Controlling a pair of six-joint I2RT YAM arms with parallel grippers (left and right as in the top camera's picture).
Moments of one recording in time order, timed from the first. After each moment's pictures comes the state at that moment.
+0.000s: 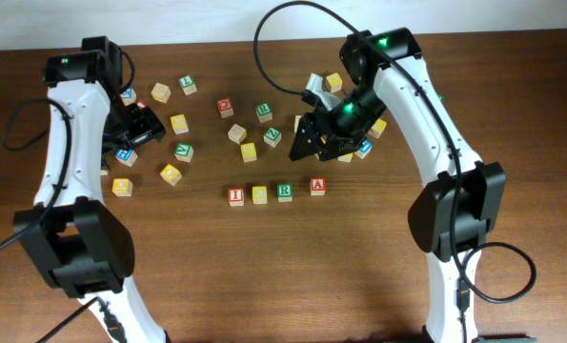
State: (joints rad) left arm 0.10 2.05 1.97 -1.47 -0.10 -0.48; right arm 0.27 2.24 2.21 -1.69 -0.77 -0.22
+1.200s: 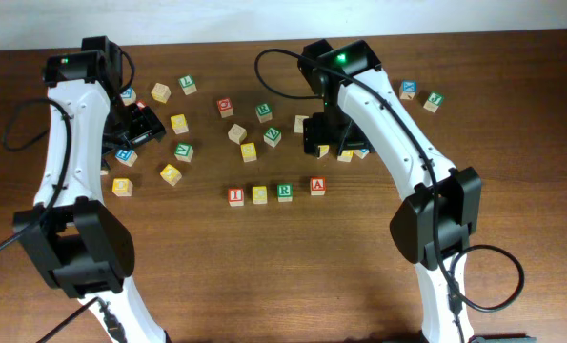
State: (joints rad) left arm 0.10 2.05 1.97 -1.47 -0.10 -0.48; right arm 0.42 2.24 2.21 -1.61 0.10 0.46
